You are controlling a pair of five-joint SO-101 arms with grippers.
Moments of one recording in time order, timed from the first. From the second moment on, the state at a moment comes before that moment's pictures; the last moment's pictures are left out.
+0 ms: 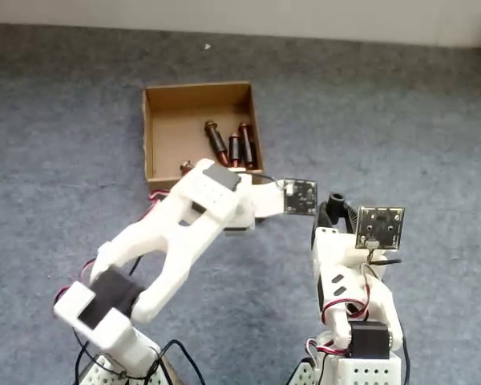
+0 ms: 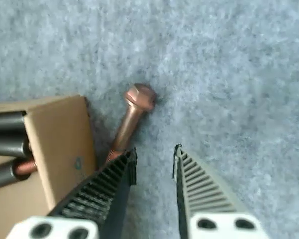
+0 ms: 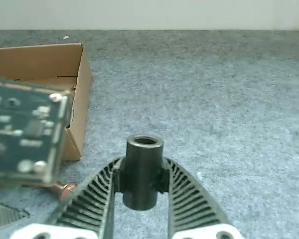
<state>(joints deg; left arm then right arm) 26.8 6.4 20.6 58.2 -52.9 -4.7 -104.2 88.9 44.0 1.7</state>
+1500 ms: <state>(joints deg) 26.9 34.4 -17.5 87.5 -51.0 -4.5 -104.2 89.0 44.0 1.7</state>
